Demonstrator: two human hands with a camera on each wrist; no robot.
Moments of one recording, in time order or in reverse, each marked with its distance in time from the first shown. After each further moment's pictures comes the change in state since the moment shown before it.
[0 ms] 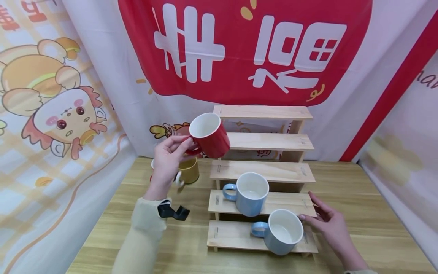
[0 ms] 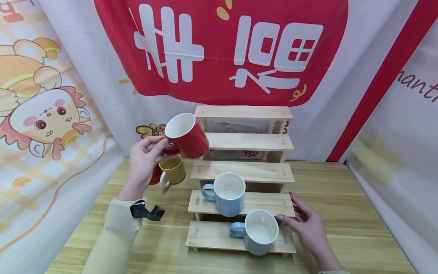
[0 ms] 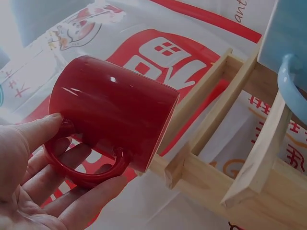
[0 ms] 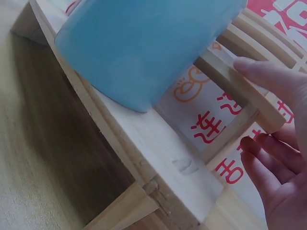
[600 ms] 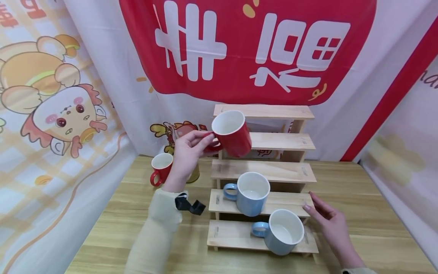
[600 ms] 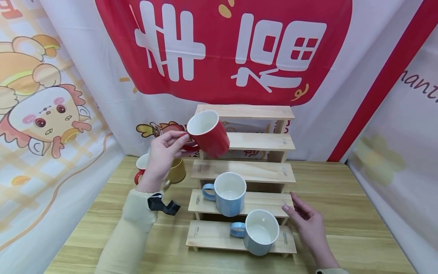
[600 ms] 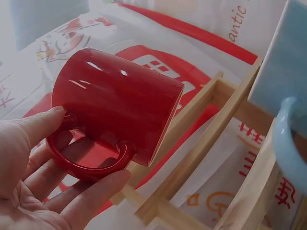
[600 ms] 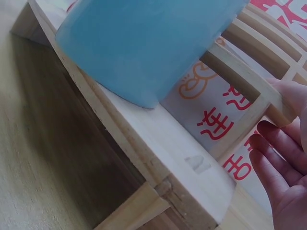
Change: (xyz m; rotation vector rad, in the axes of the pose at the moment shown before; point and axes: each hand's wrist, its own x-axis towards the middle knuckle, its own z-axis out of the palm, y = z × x) left_hand 0.010 -0.008 0.039 -0.017 -0.132 -0.042; right_hand 0.008 0.008 0.003 -0.074 0.114 0.106
